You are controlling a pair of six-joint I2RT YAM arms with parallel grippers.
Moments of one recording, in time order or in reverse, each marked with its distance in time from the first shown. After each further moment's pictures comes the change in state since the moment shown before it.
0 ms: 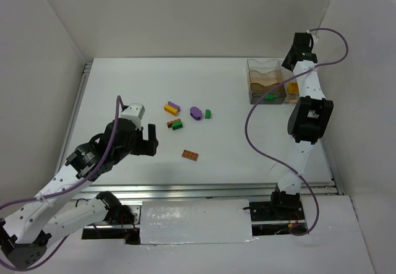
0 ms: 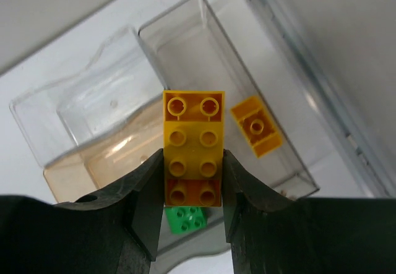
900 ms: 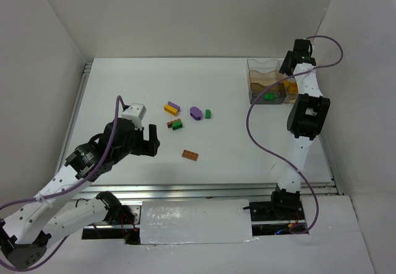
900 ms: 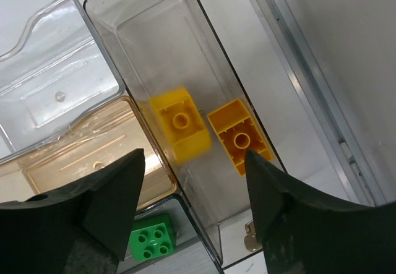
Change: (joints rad) left arm 0.000 -0.006 0.000 0.016 0.044 0.019; right arm -0.048 0.165 0.123 -0.028 -0.029 -0.108
